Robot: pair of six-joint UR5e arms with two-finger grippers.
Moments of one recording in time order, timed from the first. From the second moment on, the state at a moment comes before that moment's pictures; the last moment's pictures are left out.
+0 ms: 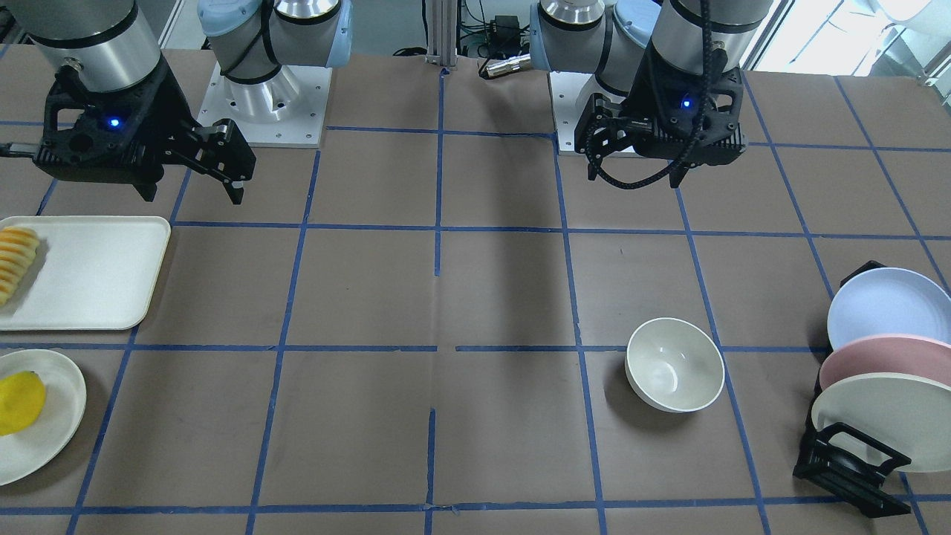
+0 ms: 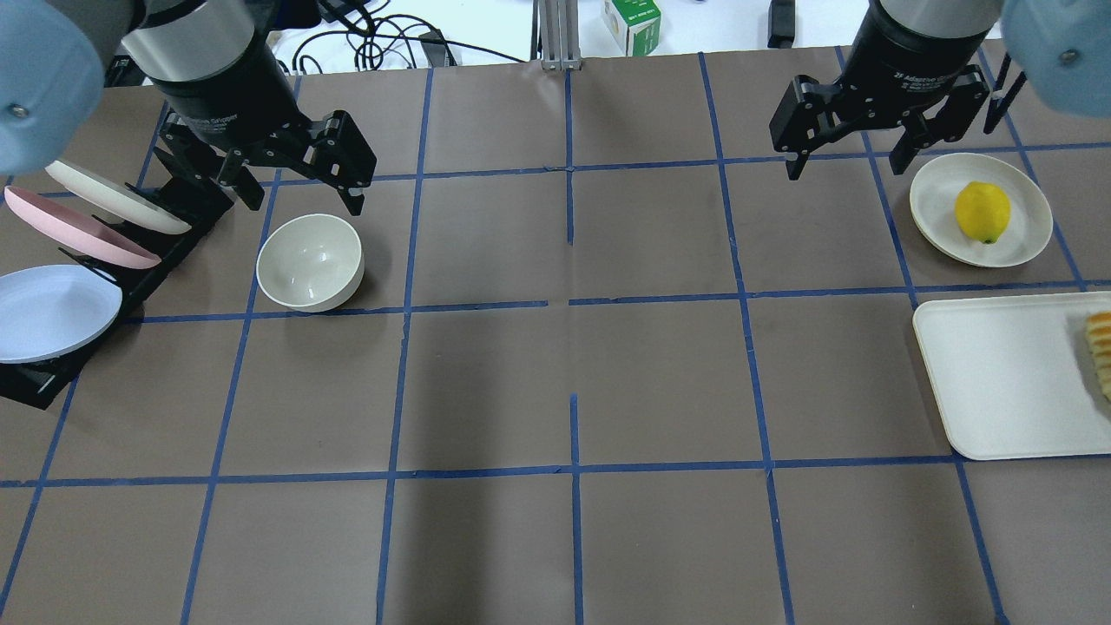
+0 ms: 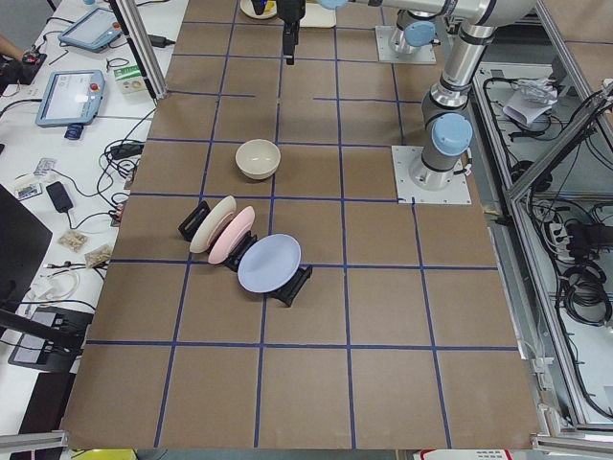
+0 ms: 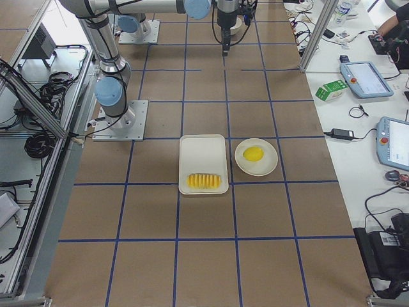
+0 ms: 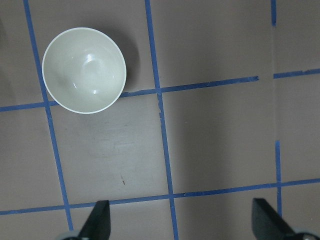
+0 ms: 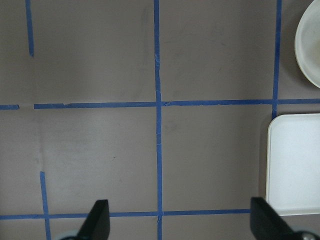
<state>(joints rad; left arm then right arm) -1.62 -1.59 -1.47 -1.66 1.59 0.06 1.55 -1.54 1.50 -1.55 -1.59 -0.02</state>
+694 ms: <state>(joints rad) -1.48 -1.65 -1.47 -1.63 1.58 0.13 1.54 -1.52 1.51 -1.56 -1.60 -0.02</state>
